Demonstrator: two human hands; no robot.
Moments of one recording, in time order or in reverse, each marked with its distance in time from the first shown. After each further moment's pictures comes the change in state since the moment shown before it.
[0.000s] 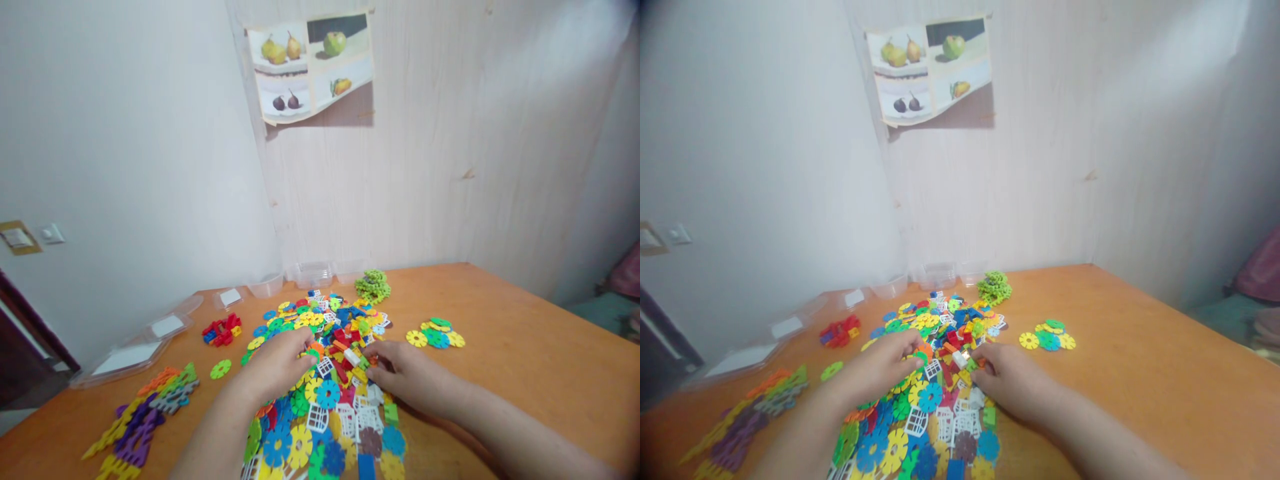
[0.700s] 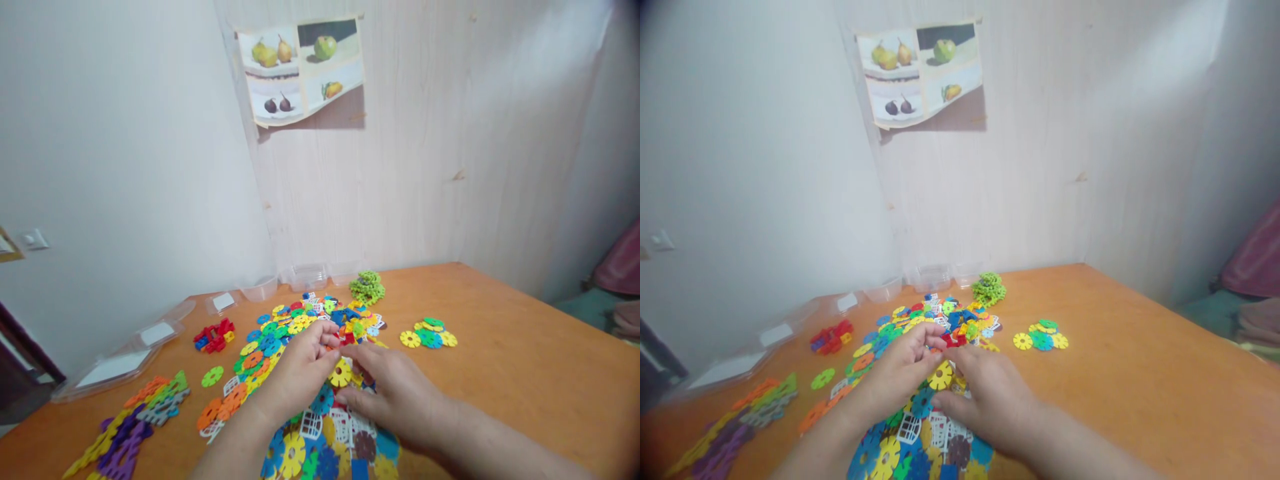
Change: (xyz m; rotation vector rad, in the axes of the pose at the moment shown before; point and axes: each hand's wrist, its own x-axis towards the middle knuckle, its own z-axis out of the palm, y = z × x) left_hand 0.013 0.037 0.035 -0.729 0.097 0.067; right_hand -0.017 -0.042 0.001 -0.013 0.169 -0.230
